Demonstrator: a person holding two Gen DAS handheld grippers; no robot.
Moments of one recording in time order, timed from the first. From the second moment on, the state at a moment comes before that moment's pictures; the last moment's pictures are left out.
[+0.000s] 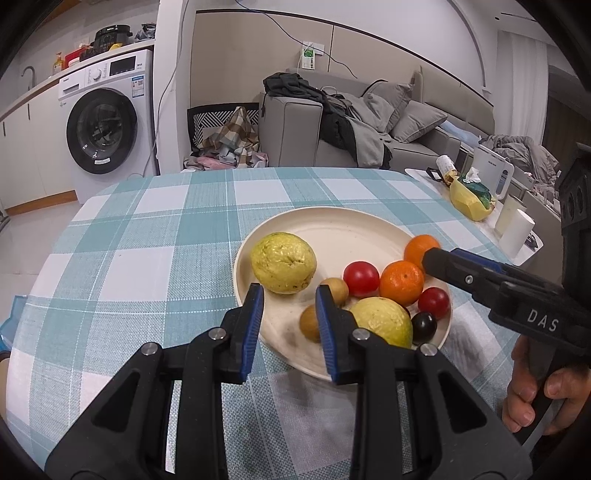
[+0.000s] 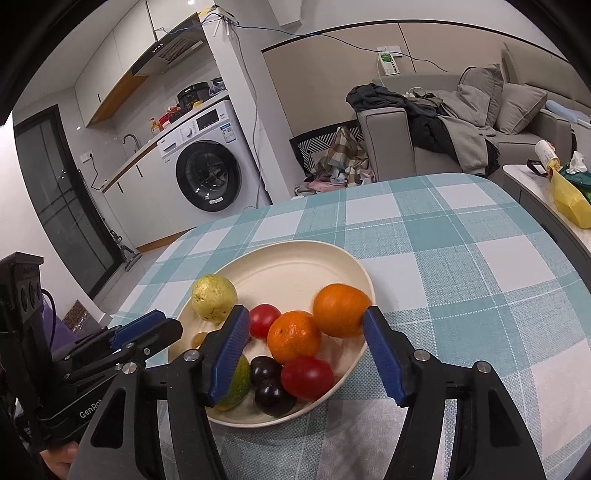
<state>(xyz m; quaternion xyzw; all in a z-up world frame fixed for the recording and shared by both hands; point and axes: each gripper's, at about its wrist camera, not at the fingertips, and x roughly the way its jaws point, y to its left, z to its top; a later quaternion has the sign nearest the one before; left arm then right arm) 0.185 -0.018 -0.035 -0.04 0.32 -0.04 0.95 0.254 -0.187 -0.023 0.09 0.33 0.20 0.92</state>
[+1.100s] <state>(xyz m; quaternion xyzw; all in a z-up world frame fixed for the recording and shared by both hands) 0.109 -0.004 -0.014 -0.04 0.26 -0.03 0.97 0.203 -0.199 -0.010 0.06 0.29 0.26 0.92</state>
